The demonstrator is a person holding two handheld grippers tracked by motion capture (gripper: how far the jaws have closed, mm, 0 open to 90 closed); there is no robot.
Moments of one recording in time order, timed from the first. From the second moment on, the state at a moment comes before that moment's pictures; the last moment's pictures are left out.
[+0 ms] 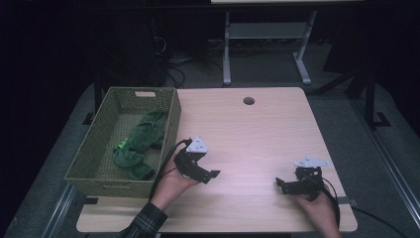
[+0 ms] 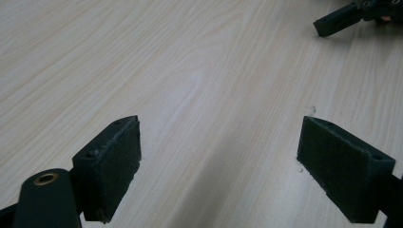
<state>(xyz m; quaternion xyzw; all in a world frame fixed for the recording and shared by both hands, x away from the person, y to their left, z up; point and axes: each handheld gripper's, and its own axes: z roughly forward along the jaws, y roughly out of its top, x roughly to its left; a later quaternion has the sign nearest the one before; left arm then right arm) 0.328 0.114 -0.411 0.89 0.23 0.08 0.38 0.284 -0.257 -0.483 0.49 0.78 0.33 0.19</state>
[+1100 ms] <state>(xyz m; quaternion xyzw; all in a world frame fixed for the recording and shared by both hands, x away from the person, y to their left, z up) 0.346 0.129 -0.368 0.89 0.23 0.06 0.40 0.284 -0.257 -0.483 0.49 0.78 0.33 0.19</state>
